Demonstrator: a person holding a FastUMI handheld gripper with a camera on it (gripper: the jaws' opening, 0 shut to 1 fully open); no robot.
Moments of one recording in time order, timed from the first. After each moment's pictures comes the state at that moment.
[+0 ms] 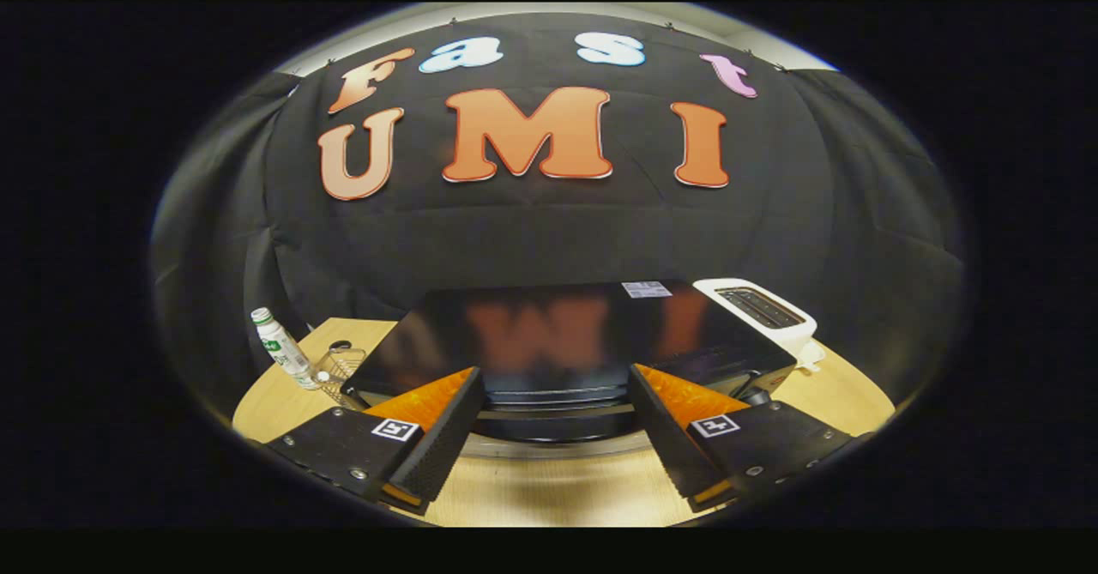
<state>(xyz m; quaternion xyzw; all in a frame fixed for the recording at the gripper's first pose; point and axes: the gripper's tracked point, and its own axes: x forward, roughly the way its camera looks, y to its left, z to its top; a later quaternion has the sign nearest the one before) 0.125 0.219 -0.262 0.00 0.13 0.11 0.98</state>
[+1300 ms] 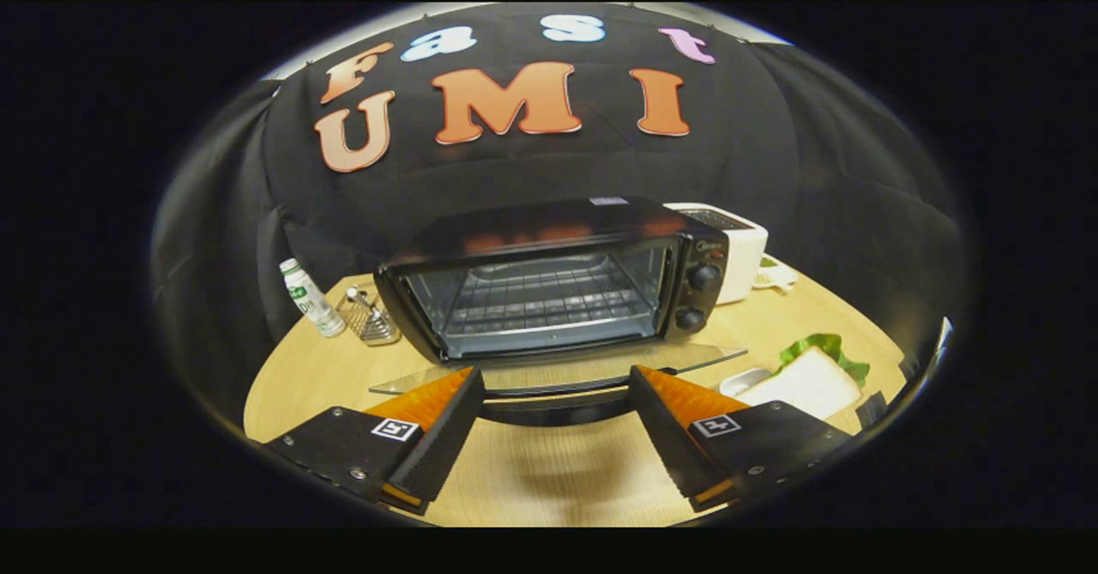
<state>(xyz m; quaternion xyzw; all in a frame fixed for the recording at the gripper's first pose) -0.006 0.183 -0.343 0.03 0.24 0.10 0.96</state>
